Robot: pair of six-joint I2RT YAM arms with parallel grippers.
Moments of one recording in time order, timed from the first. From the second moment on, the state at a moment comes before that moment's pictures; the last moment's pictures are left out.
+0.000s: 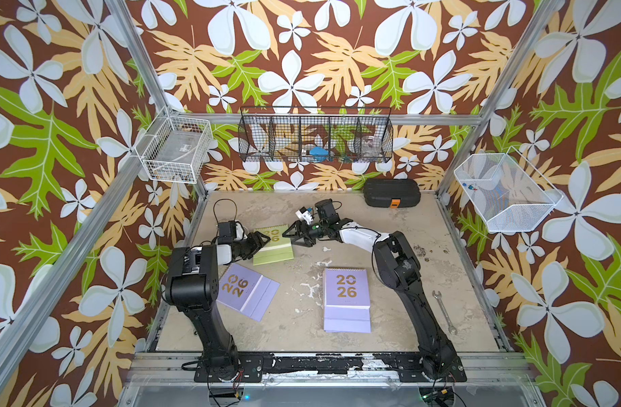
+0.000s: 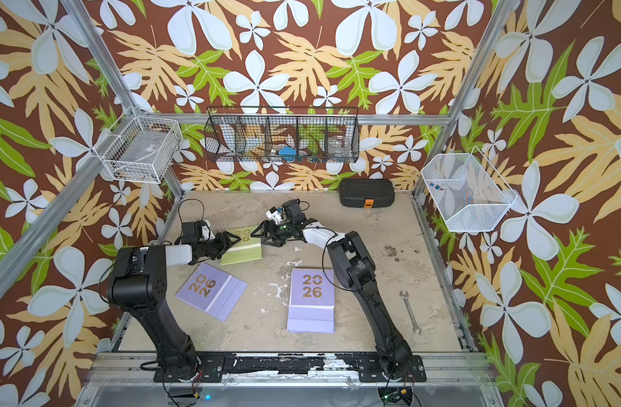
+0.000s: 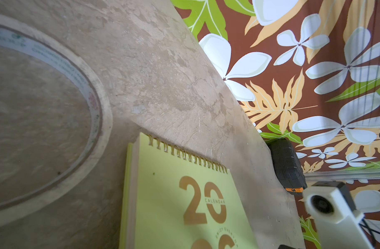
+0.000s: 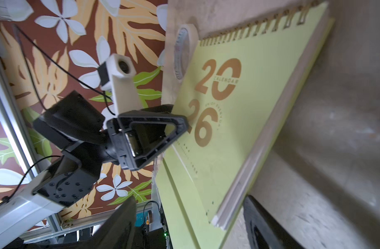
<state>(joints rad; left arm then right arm) 0.10 1.88 0.93 0.08 0.63 -0.59 0.58 2.46 1.90 -0.06 -0.93 0.85</state>
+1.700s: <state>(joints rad) -0.02 1.59 0.69 0.63 0.92 -1.33 0.45 2.16 1.55 0.28 -0.88 1.06</state>
